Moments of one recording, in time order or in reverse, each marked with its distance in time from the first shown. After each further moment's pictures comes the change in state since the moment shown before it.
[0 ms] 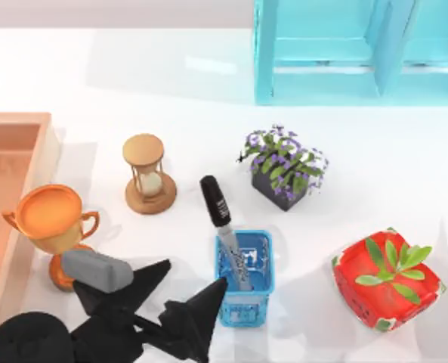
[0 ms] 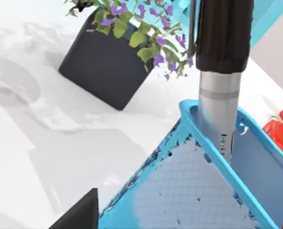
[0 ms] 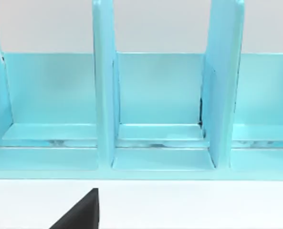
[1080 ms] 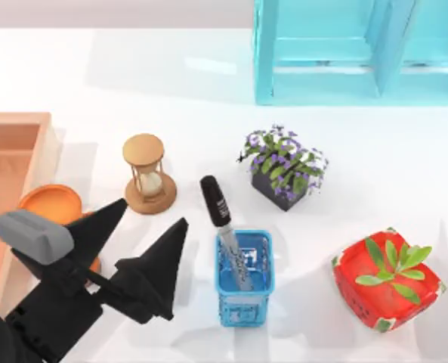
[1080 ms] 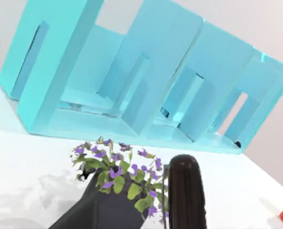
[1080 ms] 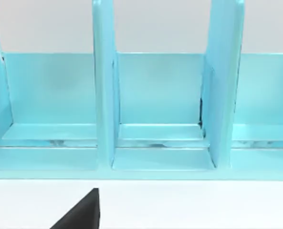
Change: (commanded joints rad) left arm 0.131 -0.577 -0.011 -0.341 0.015 0.126; right arm 0.000 0.000 0.000 0.000 0.000 0.000
